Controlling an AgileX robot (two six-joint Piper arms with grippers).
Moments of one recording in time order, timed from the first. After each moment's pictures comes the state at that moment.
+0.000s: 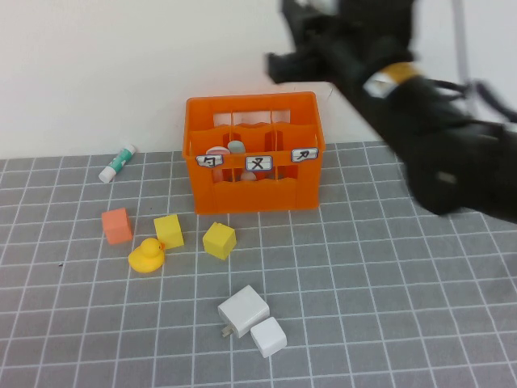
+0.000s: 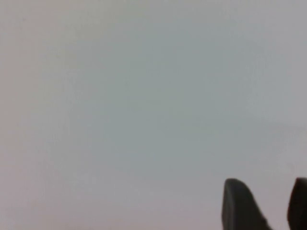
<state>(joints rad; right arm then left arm) 0.65 1.76 -1.25 0.33 -0.60 -0.30 -0.35 0.00 -0.23 -0.31 0.60 0.18</state>
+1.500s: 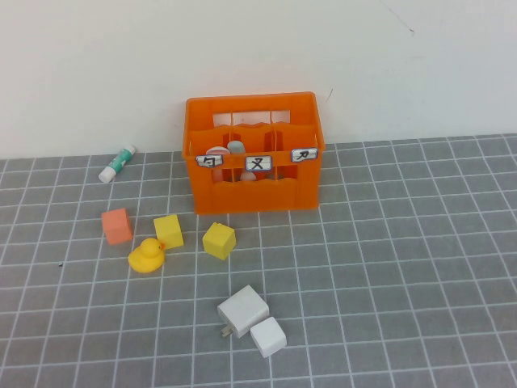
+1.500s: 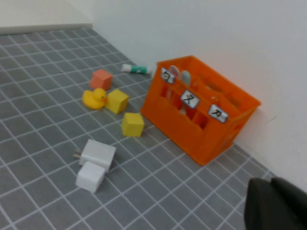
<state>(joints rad) 0.65 0.35 -0.48 0.07 0.48 -0.43 -0.35 0.00 -0.23 -0.31 0.60 0.18</state>
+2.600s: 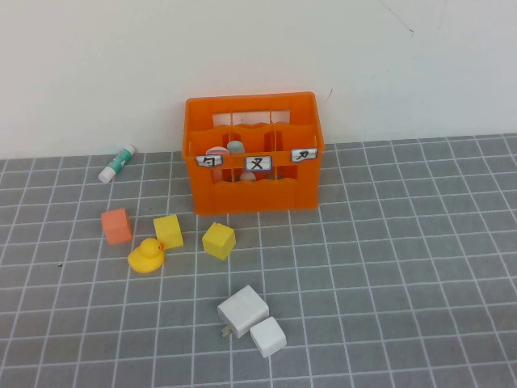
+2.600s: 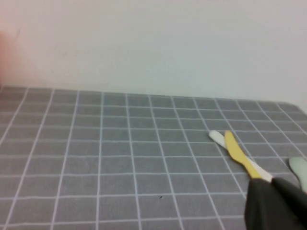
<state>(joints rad) -0.12 0.01 0.03 0.04 0.22 -0.16 -0.35 0.00 -0.23 -0.31 0.60 0.18</state>
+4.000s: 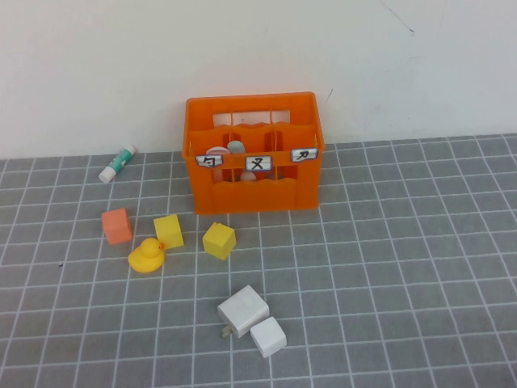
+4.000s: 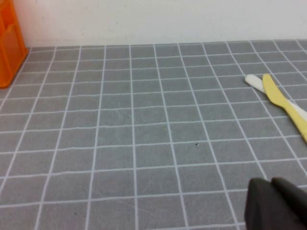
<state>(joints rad) 0.01 -0.01 0.03 -0.13 0.40 0.13 -0.35 0.00 -0.23 -0.31 0.60 0.18</state>
